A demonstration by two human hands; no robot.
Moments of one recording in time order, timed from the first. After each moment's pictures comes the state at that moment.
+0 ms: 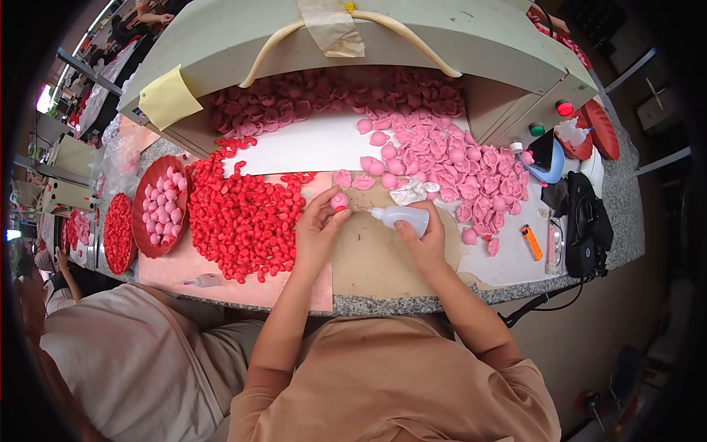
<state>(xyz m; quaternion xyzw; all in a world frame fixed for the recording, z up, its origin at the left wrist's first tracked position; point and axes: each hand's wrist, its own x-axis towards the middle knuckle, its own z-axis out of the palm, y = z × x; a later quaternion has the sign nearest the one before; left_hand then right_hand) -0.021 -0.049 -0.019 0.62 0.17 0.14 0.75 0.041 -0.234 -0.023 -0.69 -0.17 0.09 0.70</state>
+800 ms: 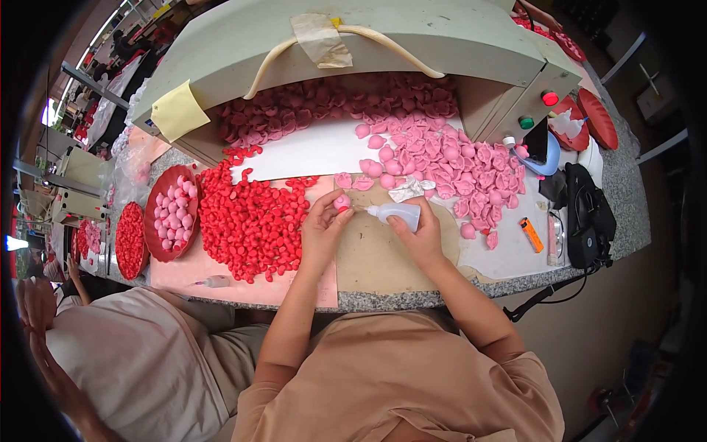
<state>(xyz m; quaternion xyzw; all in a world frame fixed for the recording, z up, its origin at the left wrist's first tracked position) -0.021 -0.049 -0.022 0.65 0.16 0.12 0.73 0.041 -0.230 -0.020 -0.72 -0.19 0.05 0.67</state>
